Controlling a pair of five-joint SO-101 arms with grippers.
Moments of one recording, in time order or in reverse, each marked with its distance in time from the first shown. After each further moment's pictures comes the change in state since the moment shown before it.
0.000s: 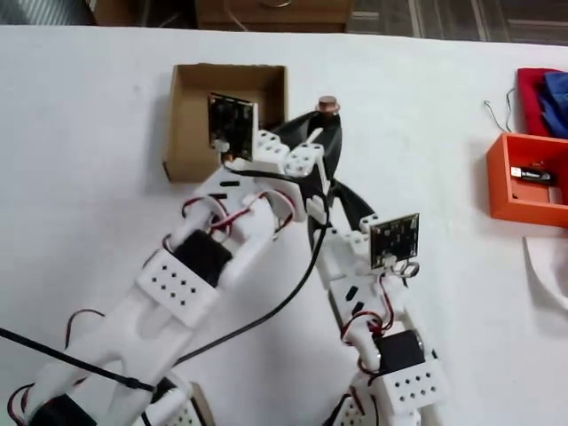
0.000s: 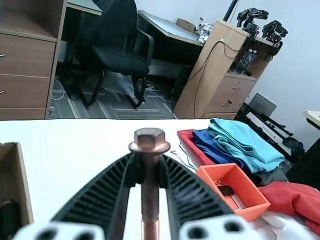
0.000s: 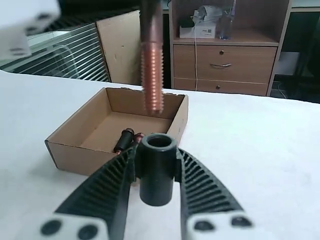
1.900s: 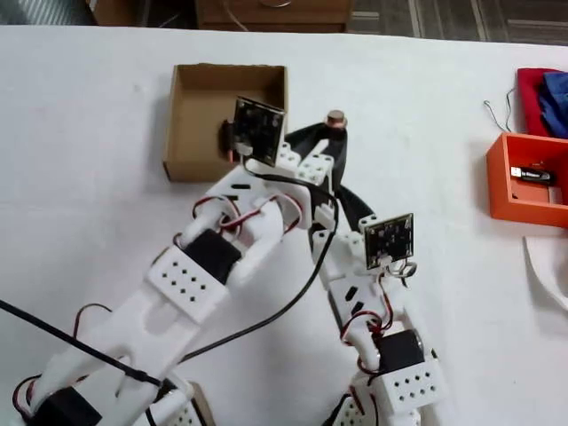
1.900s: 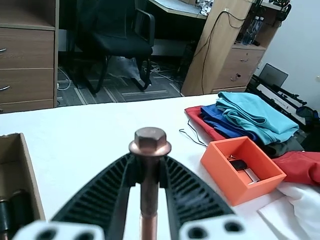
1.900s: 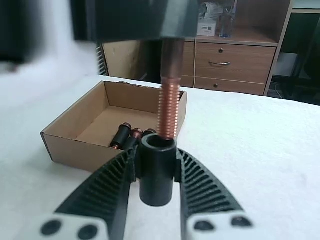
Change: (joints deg) left arm 1.6 2.9 0.3 1.7 -4.8; right arm 0.0 0.0 0.2 0.0 2.2
